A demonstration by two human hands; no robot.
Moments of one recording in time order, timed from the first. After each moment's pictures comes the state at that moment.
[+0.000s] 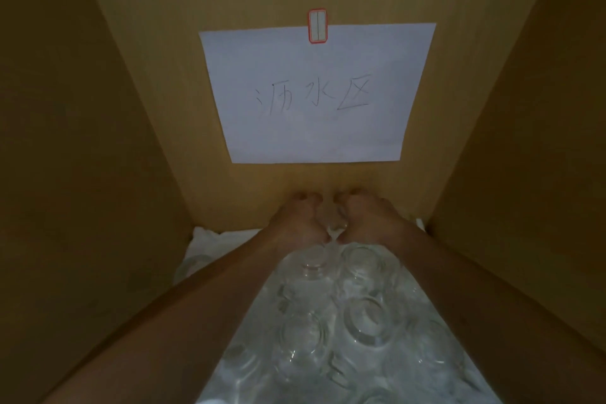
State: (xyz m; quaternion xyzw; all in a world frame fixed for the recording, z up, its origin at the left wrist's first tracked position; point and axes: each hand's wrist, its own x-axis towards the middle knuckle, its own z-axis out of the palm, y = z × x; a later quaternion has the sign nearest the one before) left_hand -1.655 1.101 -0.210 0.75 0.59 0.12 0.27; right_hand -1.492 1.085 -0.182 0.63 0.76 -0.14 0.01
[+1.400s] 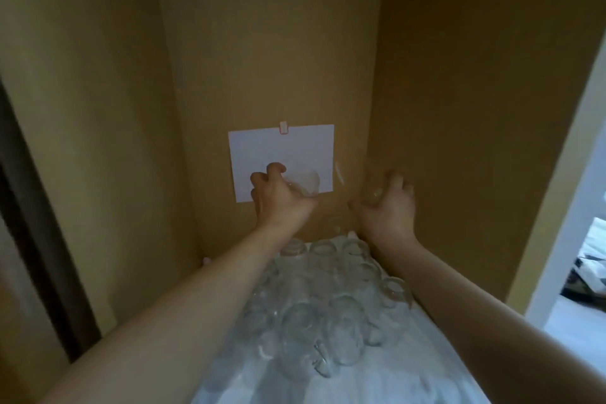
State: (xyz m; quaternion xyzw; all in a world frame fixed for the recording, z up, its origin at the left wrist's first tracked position) left_hand -1.691 0.877 -0.050 0.67 0.52 0.49 0.19; right_hand -1.519 0.797 -0.058 0.70 0.47 -0.01 -0.53
